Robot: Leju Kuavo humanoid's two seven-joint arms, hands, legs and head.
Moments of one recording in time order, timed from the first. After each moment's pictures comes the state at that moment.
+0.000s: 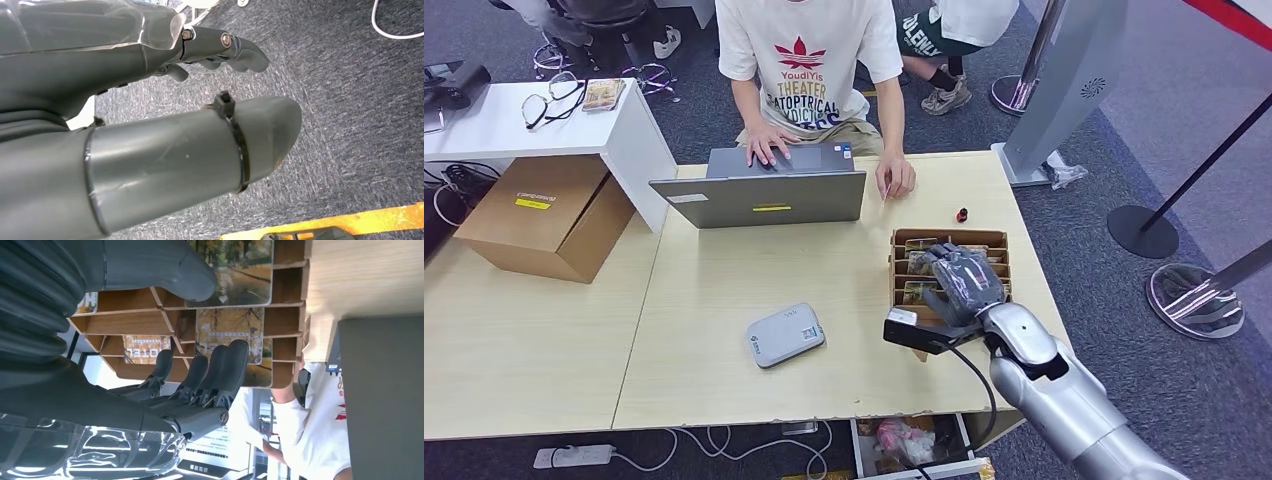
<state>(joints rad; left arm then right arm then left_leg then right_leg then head) -0.07 -0.14 0.57 -0.19 -1.06 0.43 0.01 -0.40 -0.37 0.61 -1.19 1.01 -0.19 -0.12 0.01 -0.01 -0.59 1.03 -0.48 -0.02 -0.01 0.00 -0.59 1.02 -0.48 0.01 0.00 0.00</state>
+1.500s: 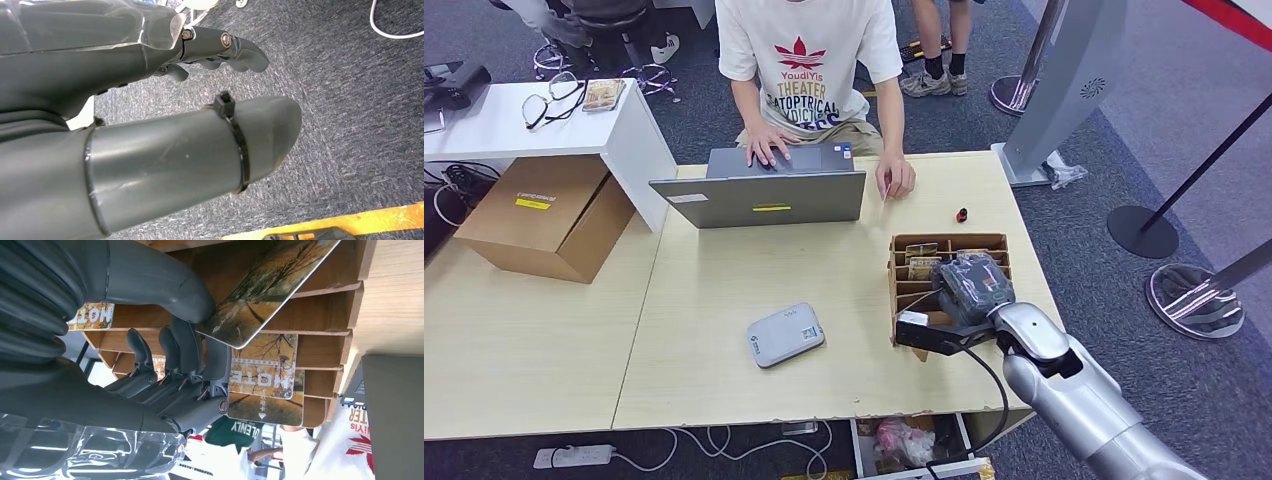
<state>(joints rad) -0.07 -0.14 0.57 -0.19 -1.06 0.42 0.02 -0.41 -0.42 0.61 -1.20 0.97 -0.08 -0.12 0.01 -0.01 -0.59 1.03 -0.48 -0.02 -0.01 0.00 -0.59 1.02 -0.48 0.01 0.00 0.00</state>
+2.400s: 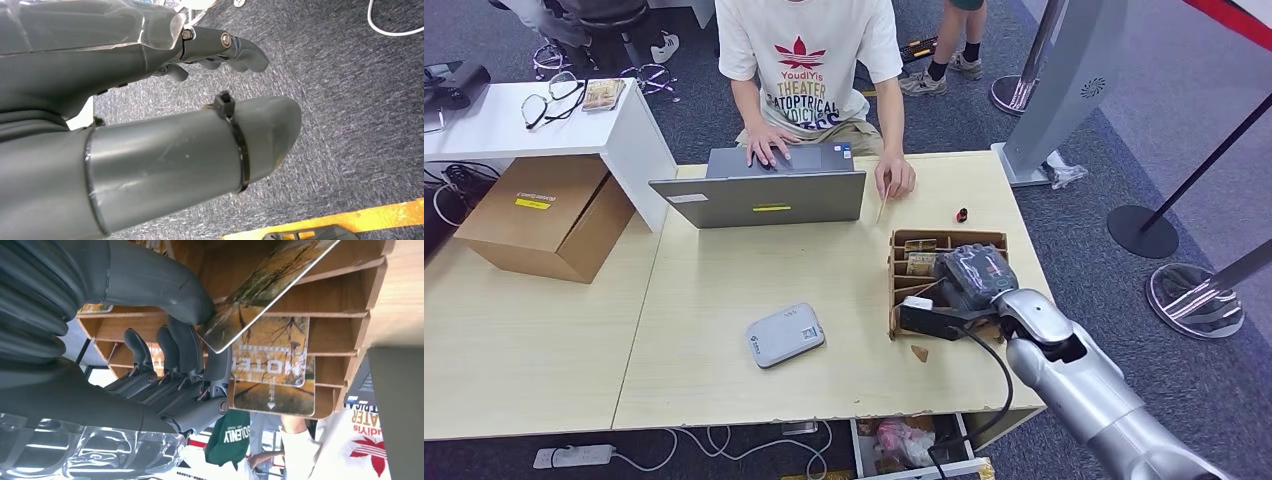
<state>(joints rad) -0.08 -0.14 0.57 -0.19 -1.07 0.41 0.02 -0.46 -0.42 0.61 -1.16 0.91 -0.05 -0.14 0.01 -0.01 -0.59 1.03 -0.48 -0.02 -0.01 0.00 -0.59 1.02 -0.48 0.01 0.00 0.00</state>
